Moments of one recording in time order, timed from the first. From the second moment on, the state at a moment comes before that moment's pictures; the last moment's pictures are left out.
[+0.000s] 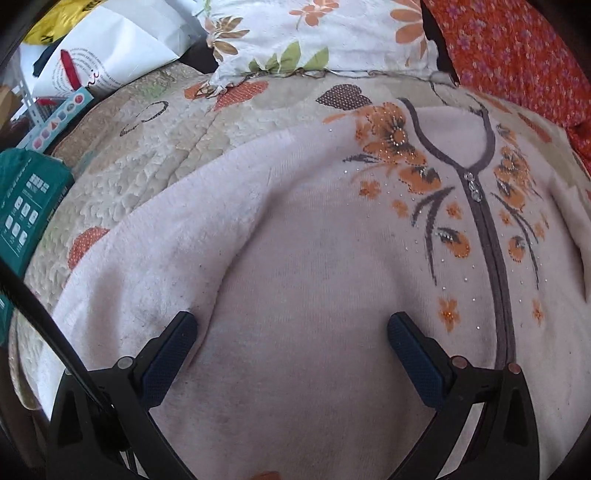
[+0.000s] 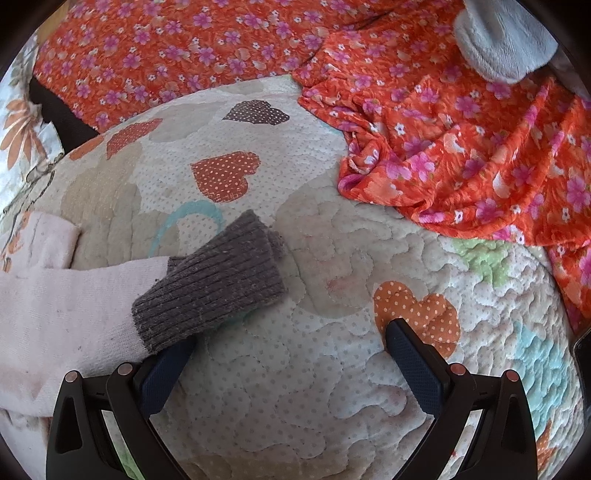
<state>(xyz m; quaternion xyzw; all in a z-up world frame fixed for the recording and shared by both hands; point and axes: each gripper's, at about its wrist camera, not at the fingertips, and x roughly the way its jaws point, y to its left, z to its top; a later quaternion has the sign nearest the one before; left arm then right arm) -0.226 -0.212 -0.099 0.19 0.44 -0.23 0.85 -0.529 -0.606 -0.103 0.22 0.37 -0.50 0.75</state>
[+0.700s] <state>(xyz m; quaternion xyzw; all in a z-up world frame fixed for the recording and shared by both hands) -0.243 -0.192 -0.100 0.18 0.43 -0.25 0.85 -0.523 -0.470 -0.022 0.23 0.28 -0.45 0.82</state>
